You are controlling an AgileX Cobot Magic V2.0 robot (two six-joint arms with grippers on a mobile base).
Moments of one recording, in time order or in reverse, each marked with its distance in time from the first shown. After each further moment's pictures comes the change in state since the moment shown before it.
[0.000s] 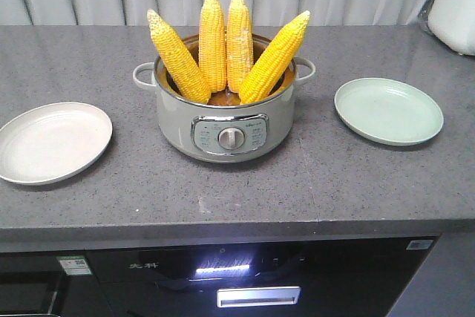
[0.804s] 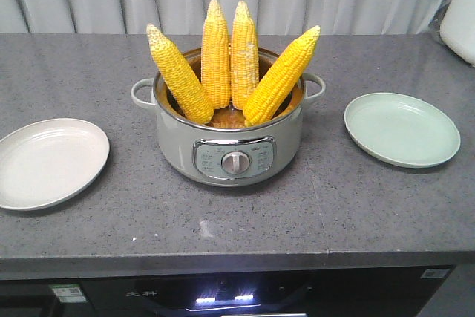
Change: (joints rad) left arm 0.000 0.000 0.000 0.000 0.000 0.000; right arm 0.000 0.000 0.000 0.000 0.000 0.000
